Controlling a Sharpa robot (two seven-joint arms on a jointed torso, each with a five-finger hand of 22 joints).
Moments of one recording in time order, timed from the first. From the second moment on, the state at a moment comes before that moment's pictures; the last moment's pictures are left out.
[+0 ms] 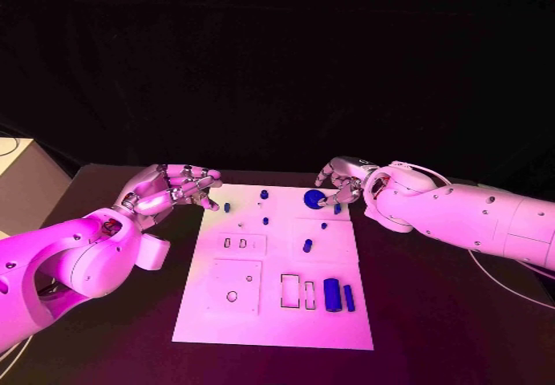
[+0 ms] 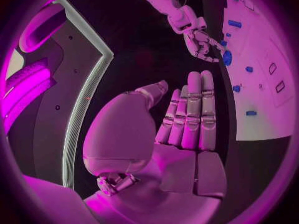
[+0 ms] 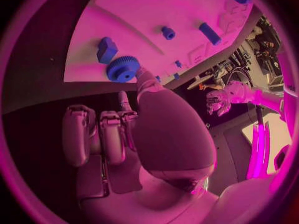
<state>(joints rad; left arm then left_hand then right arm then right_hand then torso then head) 1.24 -0.99 -0.03 1.67 -0.20 -0.20 0.40 1.34 -0.15 0.53 0.10 0.05 0.92 0.22 0.20 0.14 1.11 0.15 0.07 0.07 1.19 0.06 0.56 0.55 0.18 1.08 0.15 0.50 0.26 1.32 -0.75 -0.13 1.26 -1.36 -0.31 -0.09 1.50 -0.17 0.04 0.29 0.26 0.90 0.18 0.12 0.31 1.46 0.09 1.52 1.31 1.46 0.01 1.56 1.31 0.06 1.46 0.11 1.41 1.31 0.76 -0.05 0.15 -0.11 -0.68</state>
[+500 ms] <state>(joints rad) 1.24 -0.99 -0.03 1.67 -0.20 -0.20 0.40 1.34 -0.15 0.53 0.10 0.05 0.92 0.22 0.20 0.14 1.11 0.15 0.07 0.07 1.19 0.06 0.57 0.55 0.18 1.08 0.15 0.50 0.27 1.32 -0.71 -0.13 1.19 -1.32 -0.29 -0.11 1.51 -0.14 0.10 0.28 0.27 0.90 0.17 0.13 0.32 1.46 0.09 1.52 1.31 1.46 0.01 1.56 1.31 0.06 1.46 0.11 1.42 1.31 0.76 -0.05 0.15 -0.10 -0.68</state>
